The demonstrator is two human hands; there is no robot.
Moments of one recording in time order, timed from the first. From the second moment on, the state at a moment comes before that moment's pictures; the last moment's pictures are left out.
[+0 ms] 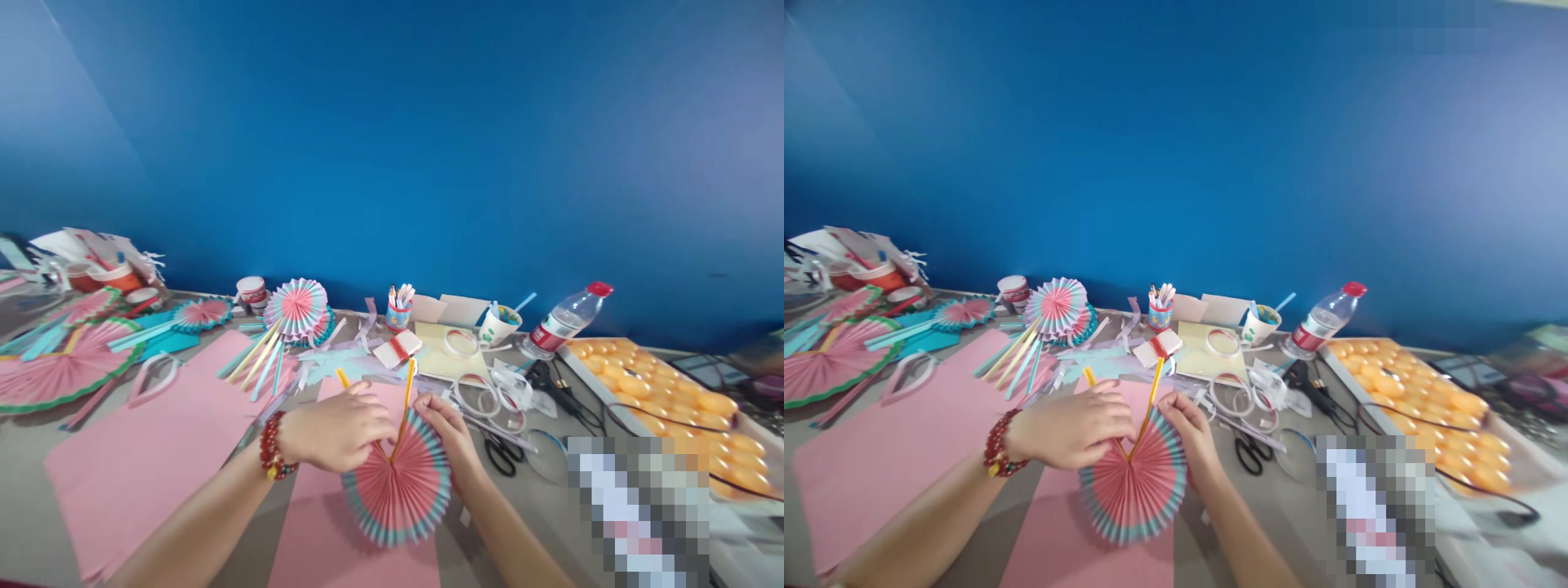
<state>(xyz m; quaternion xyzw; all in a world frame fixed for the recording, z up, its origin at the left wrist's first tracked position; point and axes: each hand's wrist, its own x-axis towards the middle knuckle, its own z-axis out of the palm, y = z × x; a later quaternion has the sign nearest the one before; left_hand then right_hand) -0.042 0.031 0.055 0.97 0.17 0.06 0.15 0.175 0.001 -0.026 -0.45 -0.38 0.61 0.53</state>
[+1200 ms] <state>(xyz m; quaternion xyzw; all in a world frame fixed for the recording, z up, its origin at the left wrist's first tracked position) -0.252 -0.023 0.032 0.64 0.71 0.28 -0.08 0.172 0.015 -0.082 -0.48 -0.66 0.44 0.38</state>
